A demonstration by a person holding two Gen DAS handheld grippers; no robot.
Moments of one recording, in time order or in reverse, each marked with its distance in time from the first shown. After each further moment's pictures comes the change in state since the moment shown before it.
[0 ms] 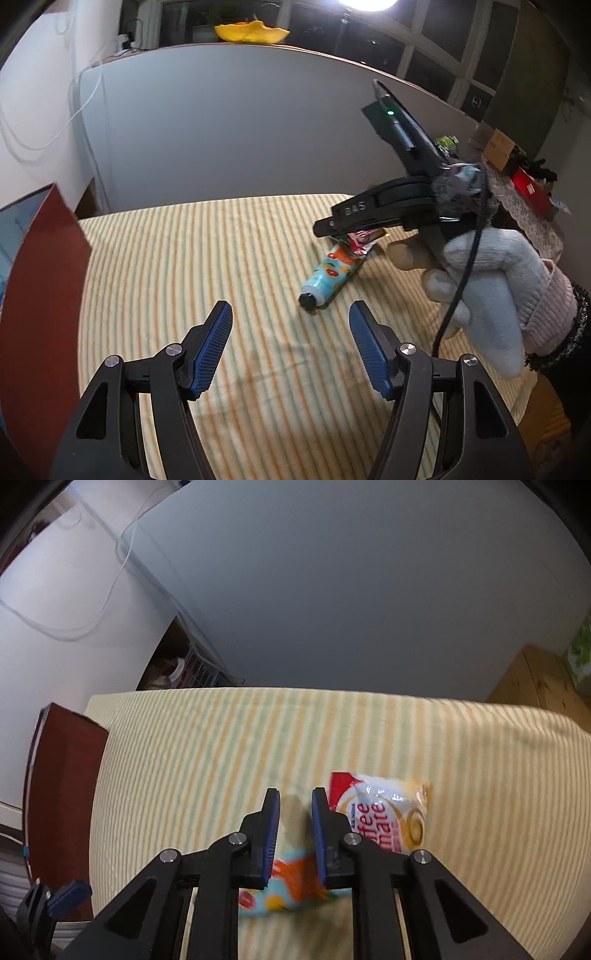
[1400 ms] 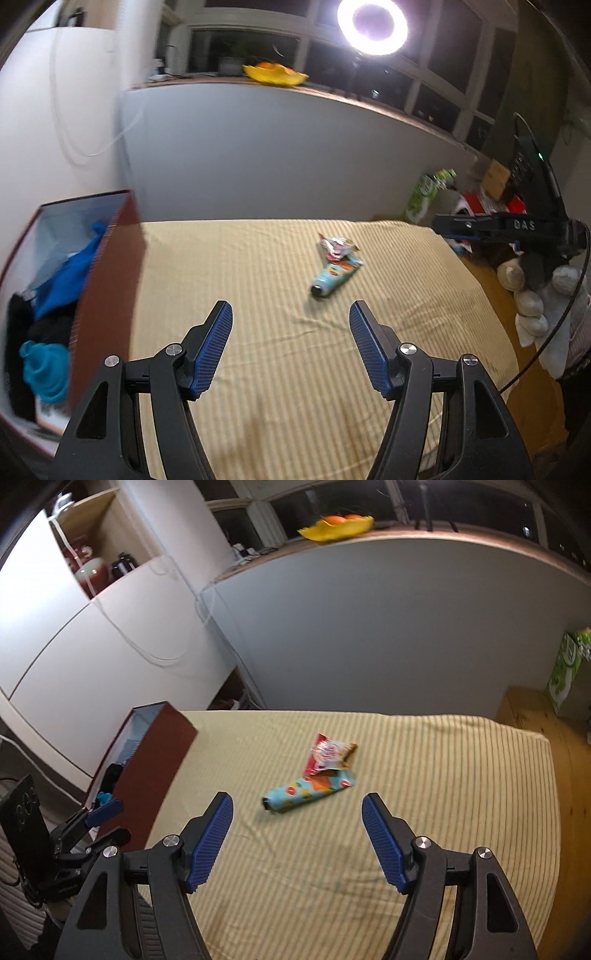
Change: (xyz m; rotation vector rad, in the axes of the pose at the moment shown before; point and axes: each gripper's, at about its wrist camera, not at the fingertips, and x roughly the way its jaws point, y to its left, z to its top) left arm -0.085 0.014 -0.026 -0.054 -0.115 0.033; right arm -0.166 -0.010 -0.088 -0.096 -0.250 0.118
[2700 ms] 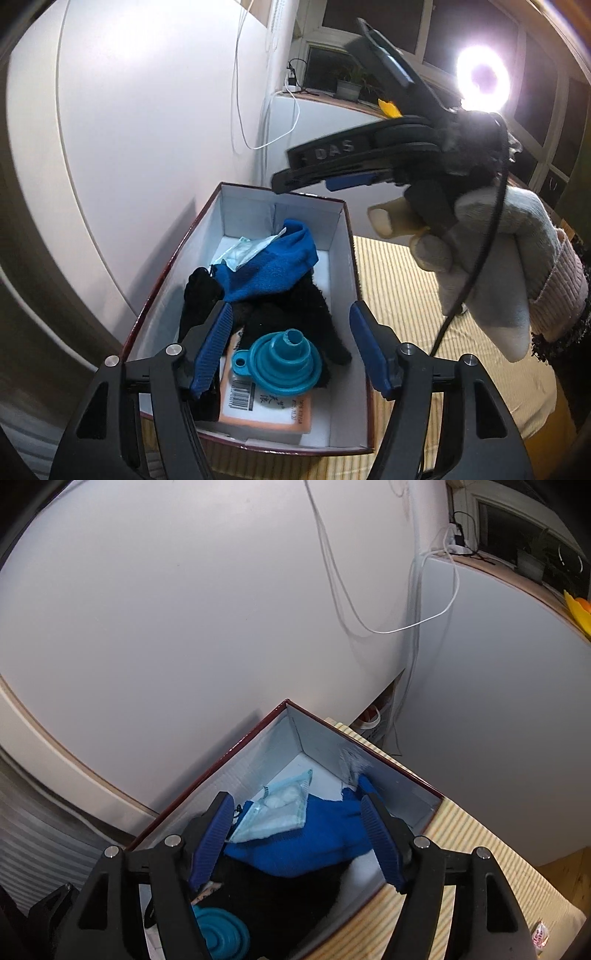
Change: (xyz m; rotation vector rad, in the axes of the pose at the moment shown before) left arm -0.093 0.178 -0.024 -0.211 -0.094 0.268; right arm 0.200 0.362 0.082 -0.475 0.146 0.131
